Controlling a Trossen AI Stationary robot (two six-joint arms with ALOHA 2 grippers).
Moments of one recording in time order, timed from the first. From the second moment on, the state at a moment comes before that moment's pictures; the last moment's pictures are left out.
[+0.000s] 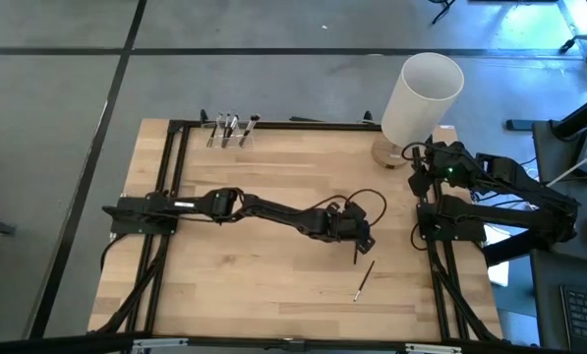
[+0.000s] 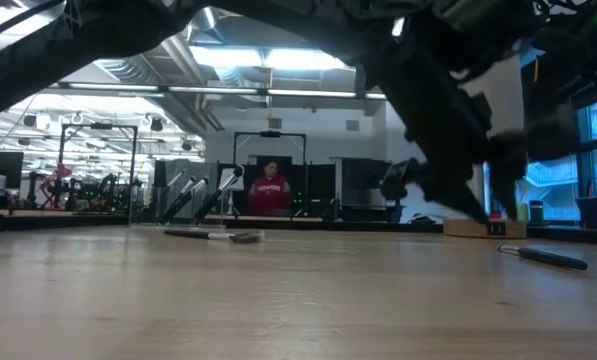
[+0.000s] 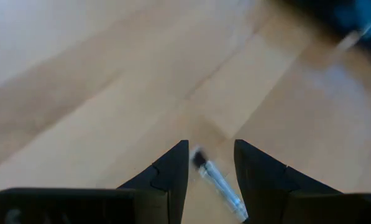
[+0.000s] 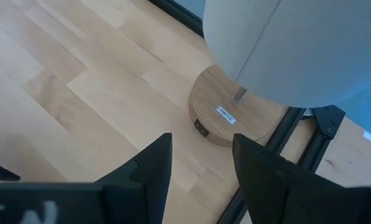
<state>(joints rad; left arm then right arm) -0.13 2.63 2.31 -0.49 -0.45 -0.76 -0.35 0.53 0.81 -1.18 0.45 0.35</state>
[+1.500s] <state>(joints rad) -0.15 2.58 2.36 -0.76 -0.40 -0.48 -0.35 0.53 0.81 -1.20 0.43 0.37</state>
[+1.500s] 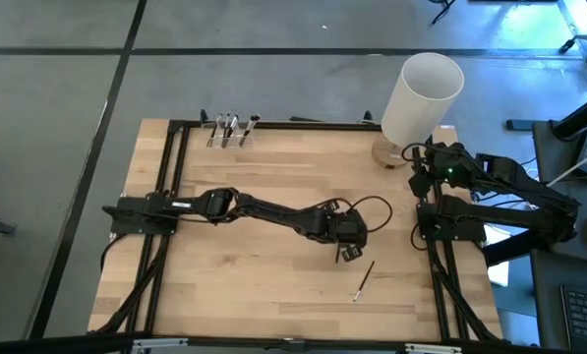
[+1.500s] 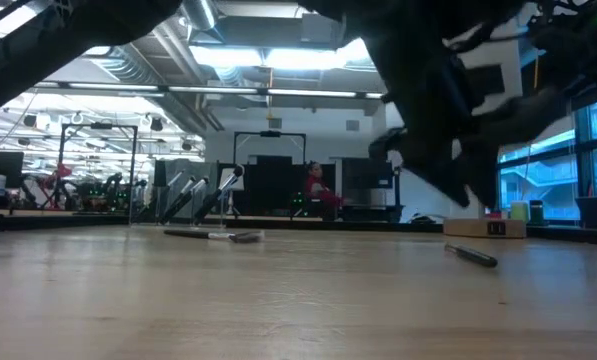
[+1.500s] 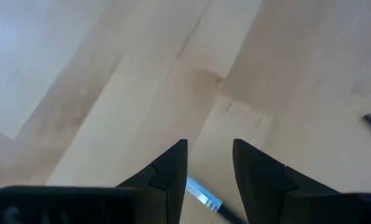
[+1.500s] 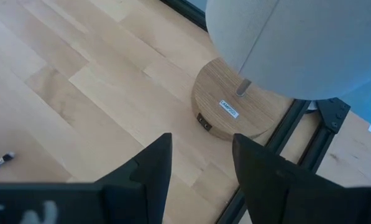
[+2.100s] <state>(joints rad) -0.15 2.59 2.31 -0.80 -0.39 -0.70 -0.35 0.53 0.81 -1.20 0.43 0.37</state>
